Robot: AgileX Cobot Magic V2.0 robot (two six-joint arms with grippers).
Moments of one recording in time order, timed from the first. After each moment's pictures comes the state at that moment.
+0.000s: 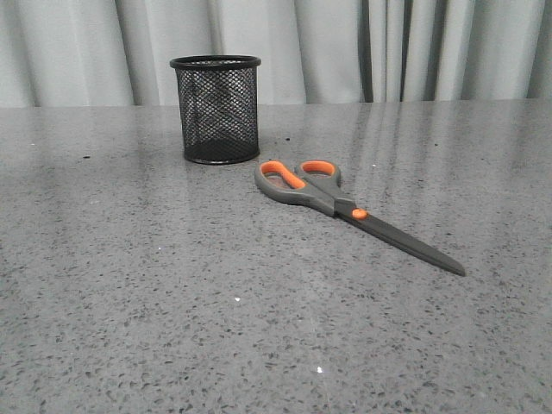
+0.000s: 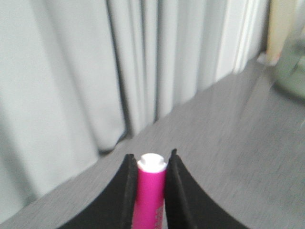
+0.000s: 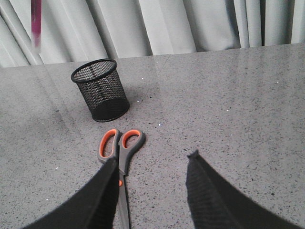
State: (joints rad) left arm -0.25 1.57 -1.45 -1.38 0.57 1.47; right arm 0.27 0.37 -0.43 0.36 0.33 -0.15
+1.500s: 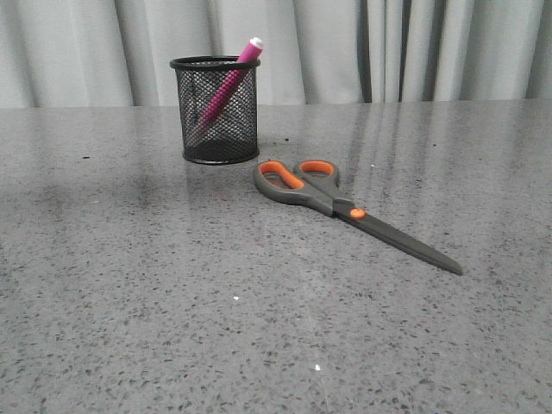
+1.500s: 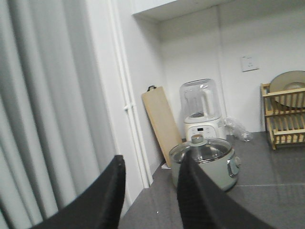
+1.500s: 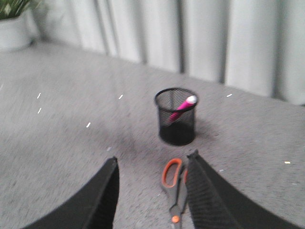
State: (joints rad) left arm -0.26 1.34 -1.48 -1.68 0.96 1.75; right arm 0.47 0.66 -0.89 0.41 0.58 -0.39
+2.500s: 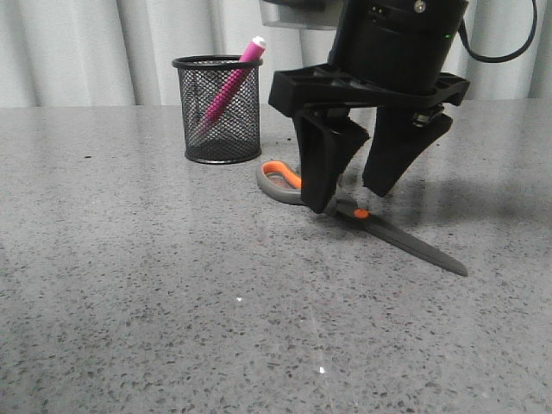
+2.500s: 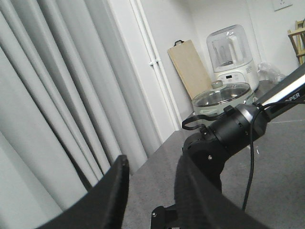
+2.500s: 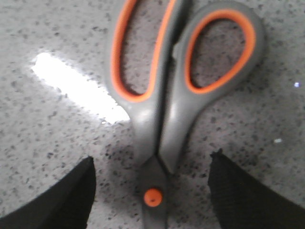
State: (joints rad) left arm -0.35 0.67 -0.99 -1.21 0.68 1.45; right arm 0.53 1.69 -1.32 0.15 0.96 -0.13
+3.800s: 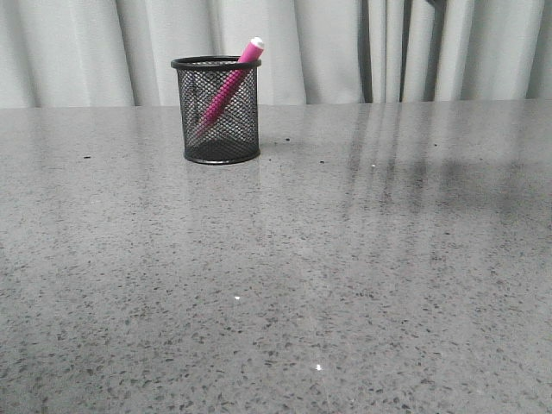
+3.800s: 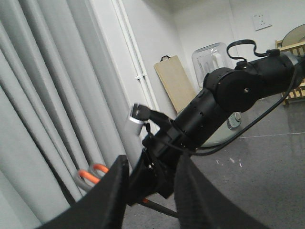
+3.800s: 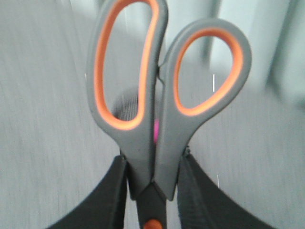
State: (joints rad) left arm -0.35 0.64 -0.99 -1.26 0.72 1.44; right arm 0.58 1.30 -1.29 -0.05 0.42 0.00
